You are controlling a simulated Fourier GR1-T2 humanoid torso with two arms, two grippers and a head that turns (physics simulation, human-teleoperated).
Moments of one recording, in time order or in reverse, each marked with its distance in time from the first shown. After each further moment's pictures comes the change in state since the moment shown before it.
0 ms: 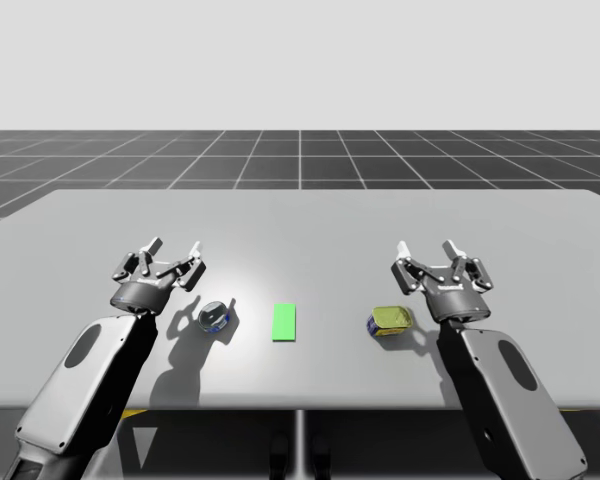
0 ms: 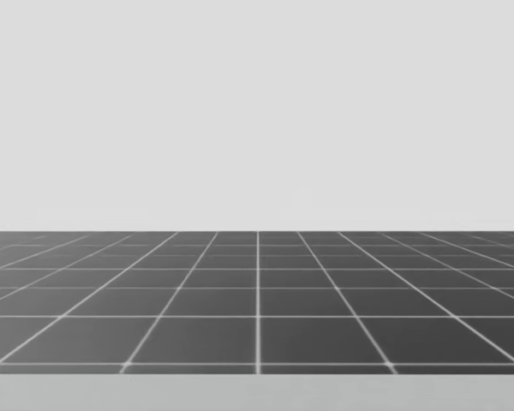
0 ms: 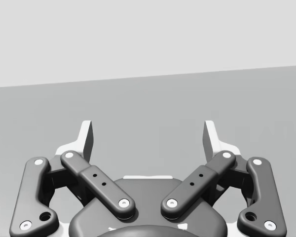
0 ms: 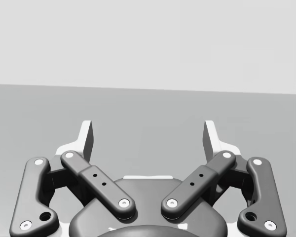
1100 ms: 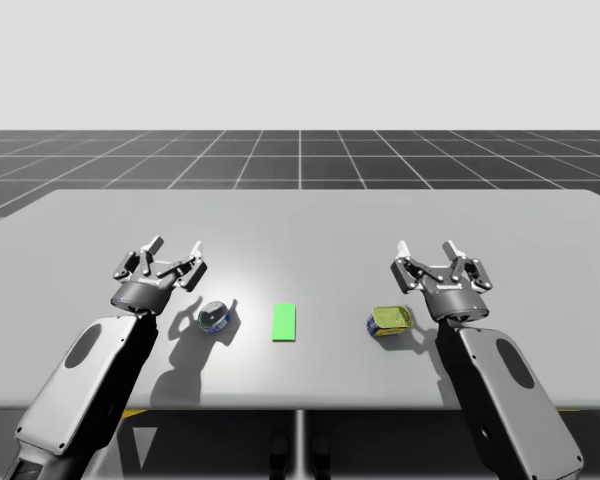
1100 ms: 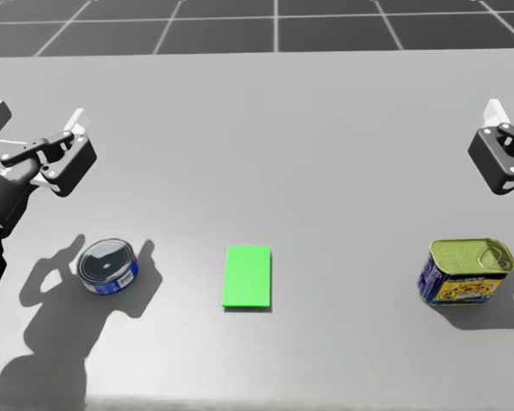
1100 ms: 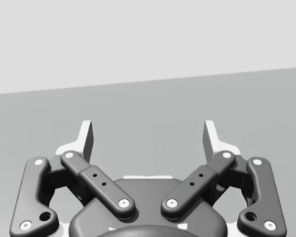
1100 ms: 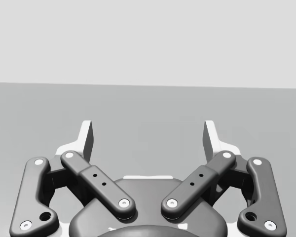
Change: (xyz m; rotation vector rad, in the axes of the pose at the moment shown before) left arm 0.001 -0.002 0.000 -0.017 -0.015 -0.009; right arm -0.001 0.001 -0.002 -0.022 0.014 -0.003
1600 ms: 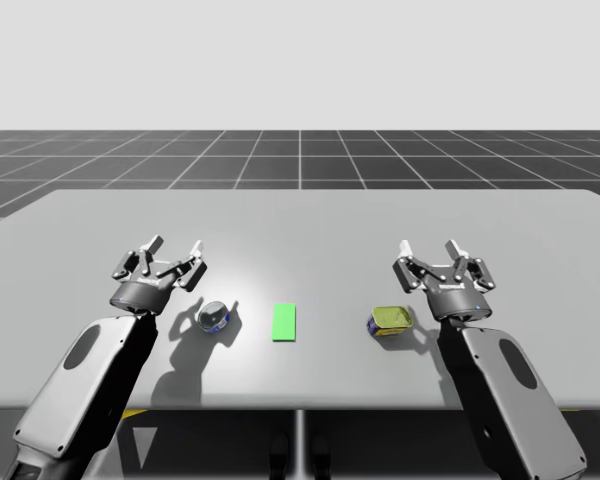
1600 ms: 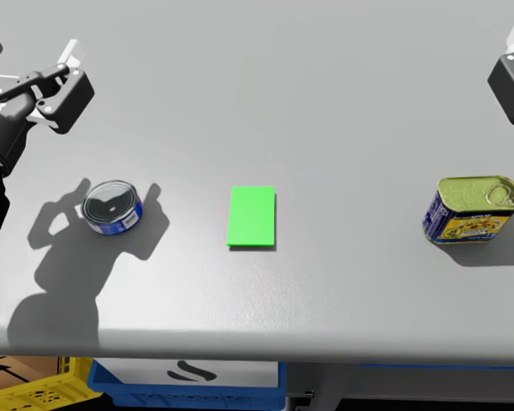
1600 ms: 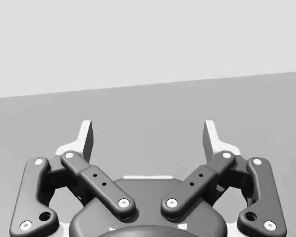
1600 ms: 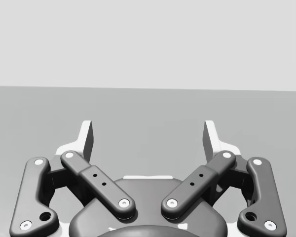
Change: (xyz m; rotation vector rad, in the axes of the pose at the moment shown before) left arm 0.002 -0.001 0.001 -0.005 -0.013 0.002; right arm 0.002 -0.003 0.000 -0.006 -0.009 0.000
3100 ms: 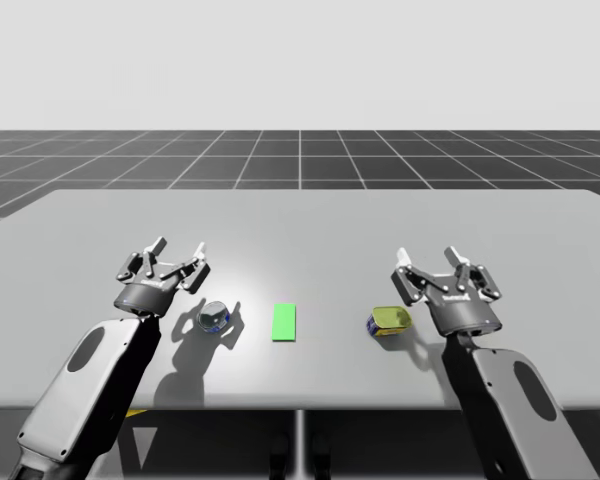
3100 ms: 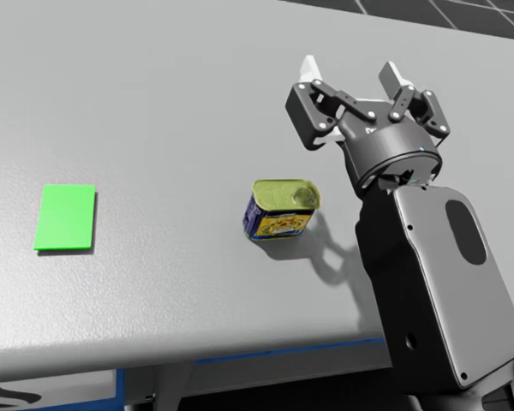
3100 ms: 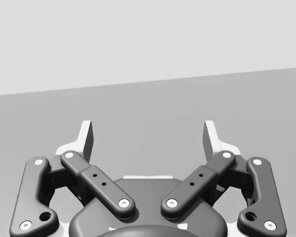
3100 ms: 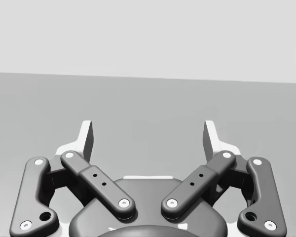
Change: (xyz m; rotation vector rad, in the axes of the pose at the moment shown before) left arm -0.002 -0.006 0.002 -0.009 0.005 0.000; right arm 0.014 0.010 0.024 0.047 0.038 -0.004
